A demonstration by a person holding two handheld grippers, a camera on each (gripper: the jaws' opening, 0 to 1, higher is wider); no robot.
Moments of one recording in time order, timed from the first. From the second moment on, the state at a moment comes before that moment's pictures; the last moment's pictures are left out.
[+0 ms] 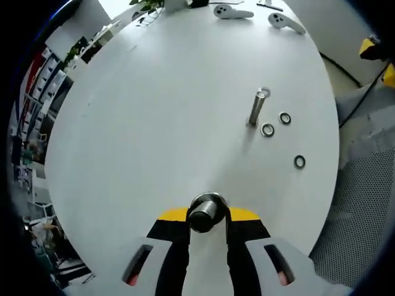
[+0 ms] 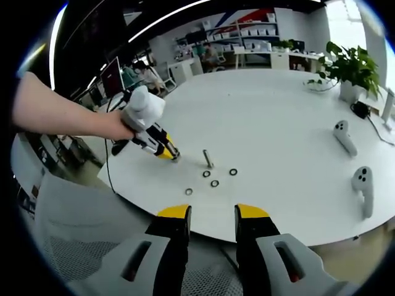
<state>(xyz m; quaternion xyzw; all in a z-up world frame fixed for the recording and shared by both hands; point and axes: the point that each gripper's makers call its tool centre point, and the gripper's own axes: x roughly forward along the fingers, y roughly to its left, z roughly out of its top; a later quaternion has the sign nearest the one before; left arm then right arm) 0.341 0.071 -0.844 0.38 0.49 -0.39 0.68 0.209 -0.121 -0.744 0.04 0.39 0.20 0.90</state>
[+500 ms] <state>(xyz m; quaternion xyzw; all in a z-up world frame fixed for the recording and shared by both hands) 0.339 0.073 -0.849 0.36 0.50 -0.39 0.68 0.207 -0.121 -0.746 0.03 0.40 0.20 0.90</state>
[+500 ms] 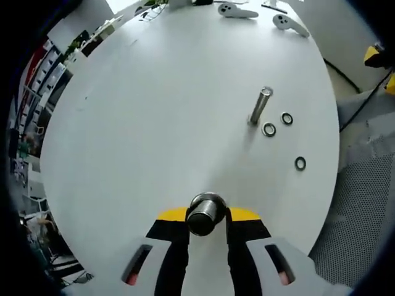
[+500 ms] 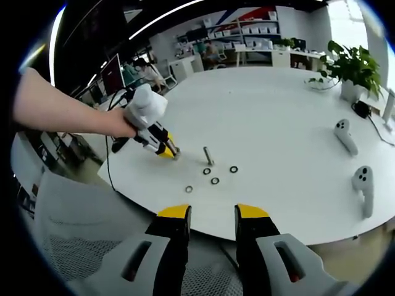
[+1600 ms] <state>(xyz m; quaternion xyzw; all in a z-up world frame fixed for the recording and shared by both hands) 0.299 0.105 -0.780 0.21 0.43 -0.34 0.81 0.206 -0.116 -0.745 0.03 0.39 0.22 0.89</state>
